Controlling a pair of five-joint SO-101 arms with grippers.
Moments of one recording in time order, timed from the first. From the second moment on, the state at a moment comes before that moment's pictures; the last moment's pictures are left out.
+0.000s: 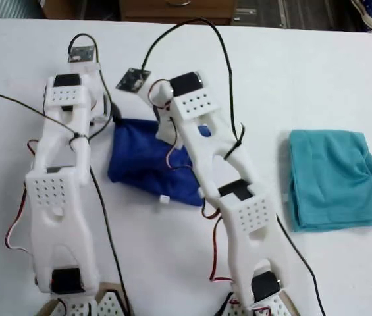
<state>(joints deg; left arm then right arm) -12.7 51.3 -38.3 74.0 5.1 -28.6 40.5 -42.1 93.3 38.9</state>
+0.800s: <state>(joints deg) -12.7 51.3 -38.3 73.8 4.7 -31.0 45.8 -42.2 88.4 38.9</state>
